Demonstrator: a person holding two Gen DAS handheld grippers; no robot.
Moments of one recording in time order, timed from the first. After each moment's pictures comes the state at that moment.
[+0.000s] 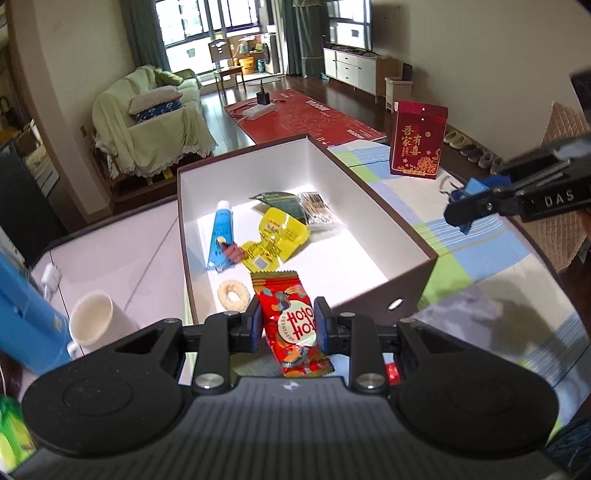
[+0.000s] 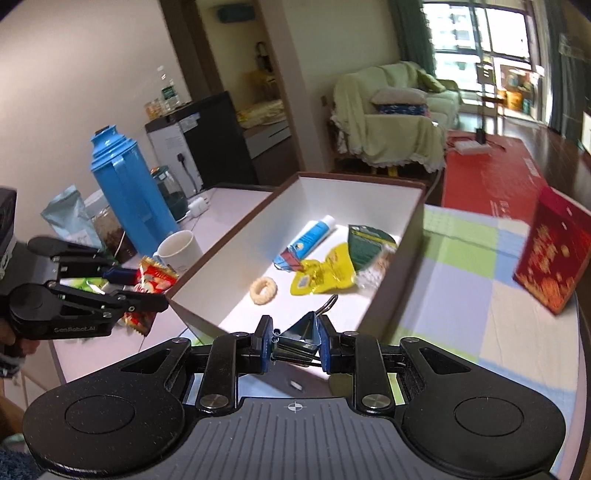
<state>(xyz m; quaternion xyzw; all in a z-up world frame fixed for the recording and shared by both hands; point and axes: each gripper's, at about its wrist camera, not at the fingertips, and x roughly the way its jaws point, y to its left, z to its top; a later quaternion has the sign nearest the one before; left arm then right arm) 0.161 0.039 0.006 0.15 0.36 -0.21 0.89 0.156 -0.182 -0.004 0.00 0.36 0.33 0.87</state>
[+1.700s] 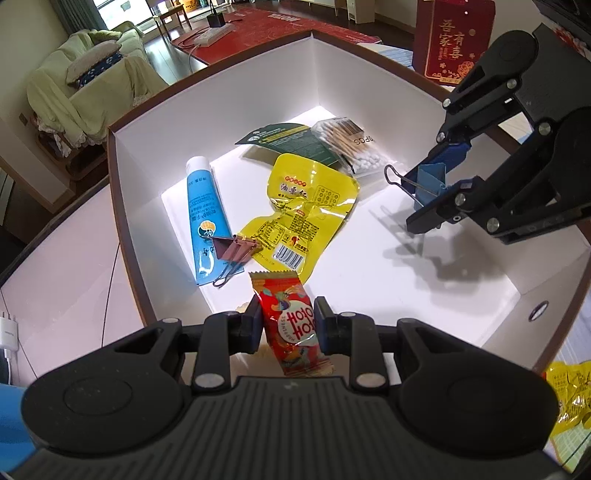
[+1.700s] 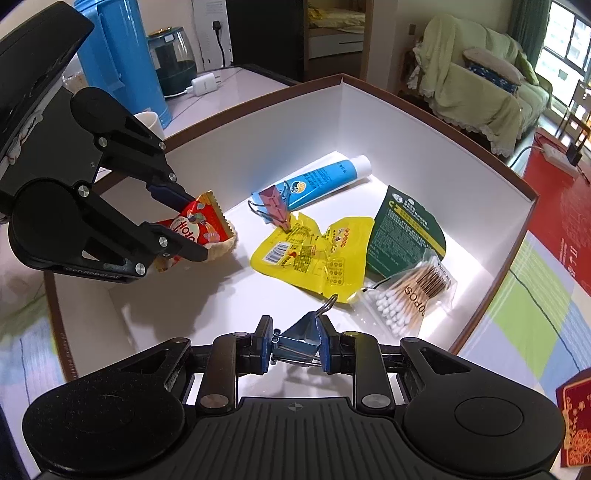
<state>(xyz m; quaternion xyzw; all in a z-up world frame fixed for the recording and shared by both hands) 0.332 0.017 -0.101 0.24 0.47 -0.25 0.81 0.313 -0.087 -0.115 -0.20 0.44 0.40 0.77</state>
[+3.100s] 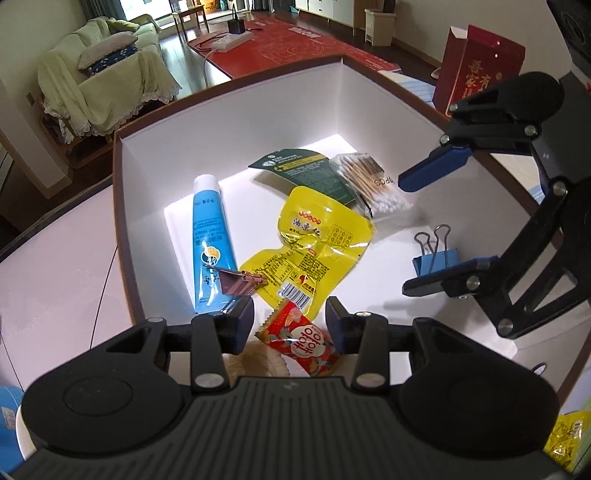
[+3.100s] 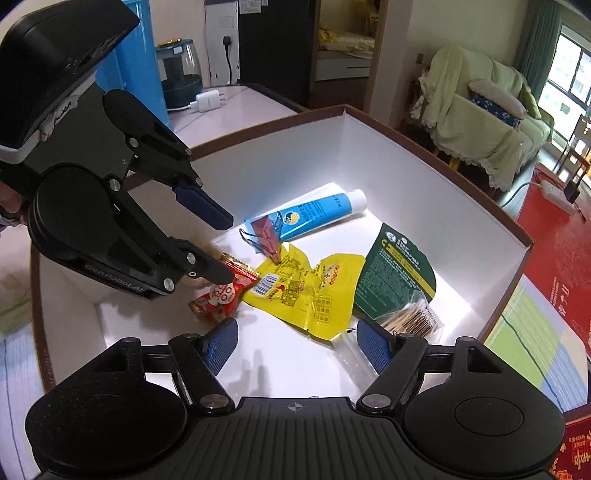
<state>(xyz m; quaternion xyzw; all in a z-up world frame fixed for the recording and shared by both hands) 0.357 0.017 -0.092 0.18 0.47 -0.25 0.83 0.317 -0.082 -0.108 -0.22 0.39 0.42 0.79</state>
